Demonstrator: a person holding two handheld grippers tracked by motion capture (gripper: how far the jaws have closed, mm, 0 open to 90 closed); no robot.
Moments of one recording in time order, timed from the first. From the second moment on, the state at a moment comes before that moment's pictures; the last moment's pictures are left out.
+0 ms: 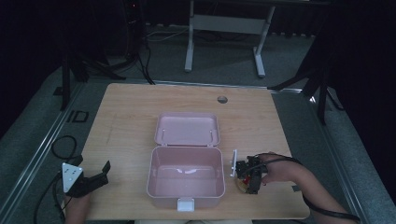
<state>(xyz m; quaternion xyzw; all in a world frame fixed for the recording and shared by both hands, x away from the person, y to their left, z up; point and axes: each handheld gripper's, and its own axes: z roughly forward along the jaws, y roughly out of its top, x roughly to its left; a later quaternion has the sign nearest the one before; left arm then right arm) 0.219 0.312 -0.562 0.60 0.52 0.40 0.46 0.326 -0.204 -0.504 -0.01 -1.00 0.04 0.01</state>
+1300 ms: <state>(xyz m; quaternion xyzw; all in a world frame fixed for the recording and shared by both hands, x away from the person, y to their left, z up) 0.219 0.312 -0.562 0.60 0.52 0.40 0.46 0.299 -0.187 -0.379 -0.06 -1.00 0.02 0.01</state>
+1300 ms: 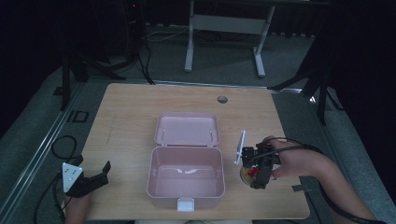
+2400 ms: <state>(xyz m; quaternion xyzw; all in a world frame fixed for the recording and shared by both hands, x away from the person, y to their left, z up) 0.219 0.313 -0.562 0.60 0.52 0.40 0.46 0.295 -0.074 -0.382 0.04 -1.00 0.00 0.02</state>
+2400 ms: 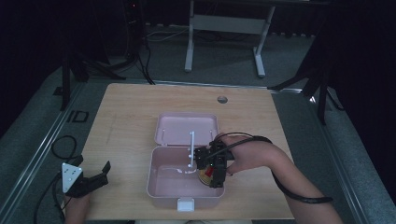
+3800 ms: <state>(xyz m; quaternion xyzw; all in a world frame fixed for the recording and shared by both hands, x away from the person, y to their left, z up) 0.219 0.313 -0.562 0.60 0.51 0.40 0.47 0.314 -0.054 -0.484 0.03 -0.99 0.09 0.05</state>
